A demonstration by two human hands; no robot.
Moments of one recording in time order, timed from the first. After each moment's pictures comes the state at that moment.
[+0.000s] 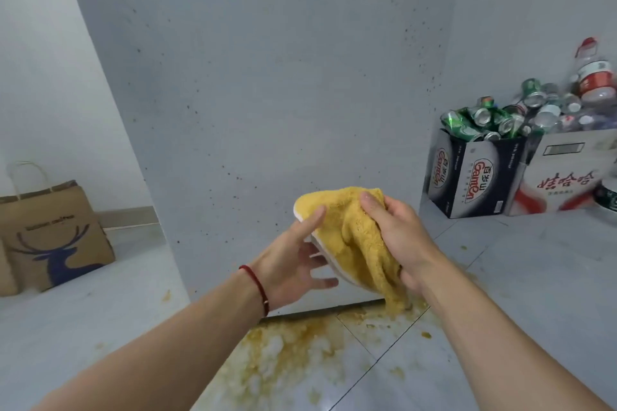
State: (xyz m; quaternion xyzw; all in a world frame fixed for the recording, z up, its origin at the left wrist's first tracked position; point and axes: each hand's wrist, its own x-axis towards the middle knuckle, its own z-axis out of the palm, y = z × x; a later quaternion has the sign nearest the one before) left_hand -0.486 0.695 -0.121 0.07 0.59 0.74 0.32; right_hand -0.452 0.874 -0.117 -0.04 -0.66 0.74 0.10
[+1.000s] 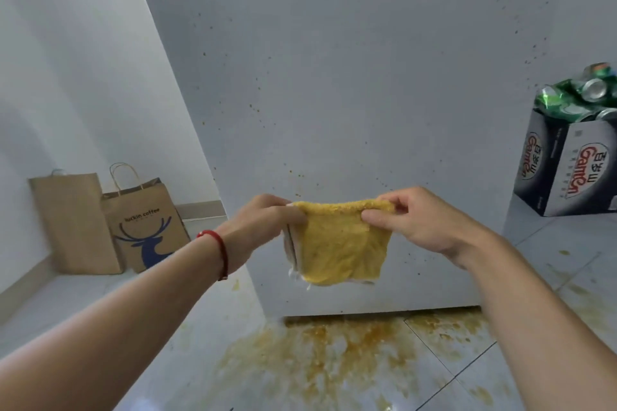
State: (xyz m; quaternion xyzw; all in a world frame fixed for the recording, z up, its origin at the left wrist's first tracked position) left_hand -0.527 0.586 -0.067 0.07 0.88 0.46 0.09; right_hand -0.508 0.844 -0.105 0.11 -0.85 0.51 0.00
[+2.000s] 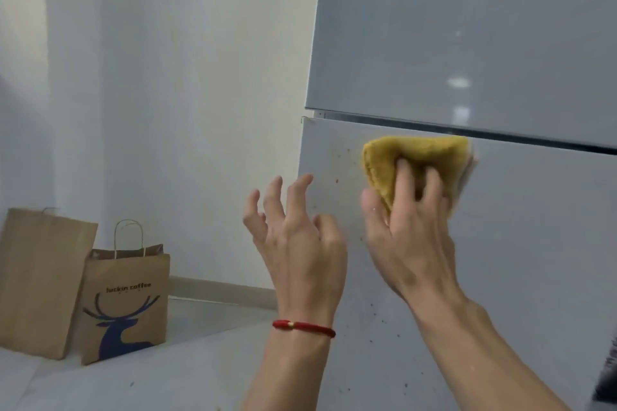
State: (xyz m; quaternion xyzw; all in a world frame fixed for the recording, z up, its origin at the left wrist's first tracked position) left_hand -0.585 0.514 0.034 0.03 0.71 0.52 -0.47; right_hand -0.578 0.628 0.065 0.02 -0.87 0.22 0.44
